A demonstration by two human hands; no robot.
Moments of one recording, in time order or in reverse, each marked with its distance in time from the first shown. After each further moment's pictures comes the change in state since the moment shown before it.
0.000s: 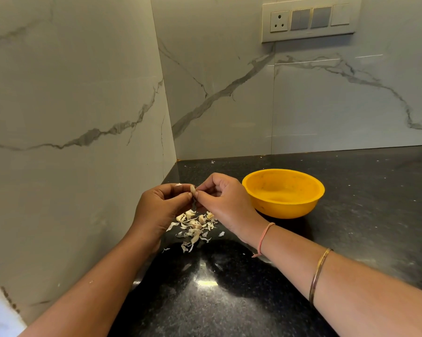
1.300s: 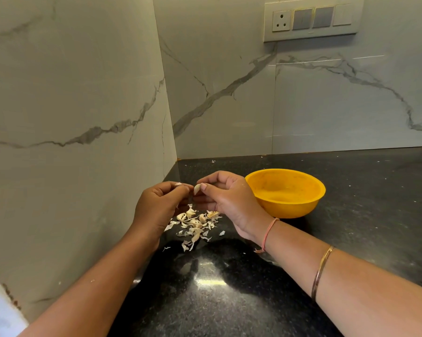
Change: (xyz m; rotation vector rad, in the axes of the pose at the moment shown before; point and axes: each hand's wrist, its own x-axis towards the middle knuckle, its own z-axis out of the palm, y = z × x) left_hand 0.001 0.000 -0.001 0.063 0.054 -0.002; right_hand -0.001 -0.009 -0.007 0.430 -0.064 0.230
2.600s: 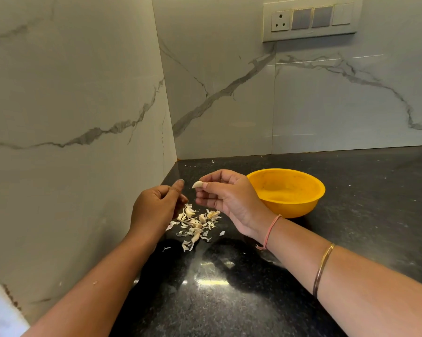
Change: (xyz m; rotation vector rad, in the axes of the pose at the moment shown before) left_hand 0.004 -0.005 -0.003 0.229 0.107 0.046; right_hand 0.001 -0.006 -0.003 0.176 -0.017 0.062
